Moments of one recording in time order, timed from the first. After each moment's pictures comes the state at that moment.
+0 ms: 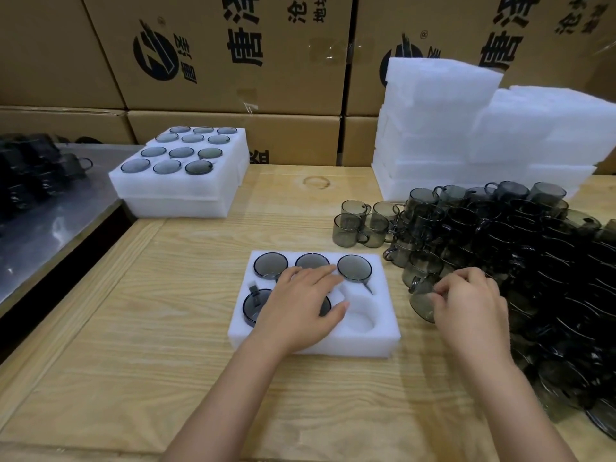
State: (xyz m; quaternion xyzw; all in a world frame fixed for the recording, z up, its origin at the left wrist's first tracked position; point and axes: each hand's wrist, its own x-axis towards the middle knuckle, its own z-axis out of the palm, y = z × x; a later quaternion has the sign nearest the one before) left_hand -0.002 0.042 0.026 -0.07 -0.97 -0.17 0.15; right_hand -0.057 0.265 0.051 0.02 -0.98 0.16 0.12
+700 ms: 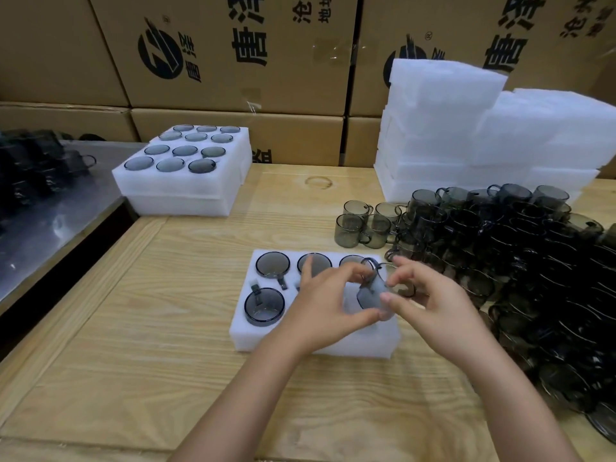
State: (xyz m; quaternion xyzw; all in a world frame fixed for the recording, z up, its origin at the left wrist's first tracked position) left_hand -0.003 0.071 0.044 -0.06 -0.90 -0.40 0.14; right_hand -0.035 0.242 0.077 0.22 -0.85 0.48 -0.02
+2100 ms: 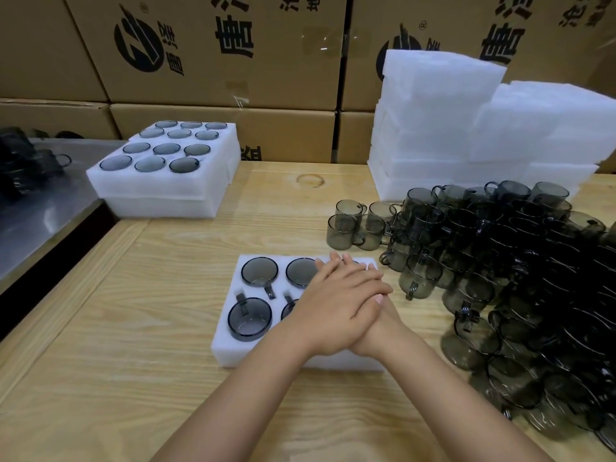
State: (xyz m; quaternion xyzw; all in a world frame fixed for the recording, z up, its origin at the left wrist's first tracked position) left_hand -0.033 0.082 0.041 -0.17 -0.96 -0.21 0.10; right_hand -0.069 0.176 0.033 0.37 -0.92 -0.07 -0.04
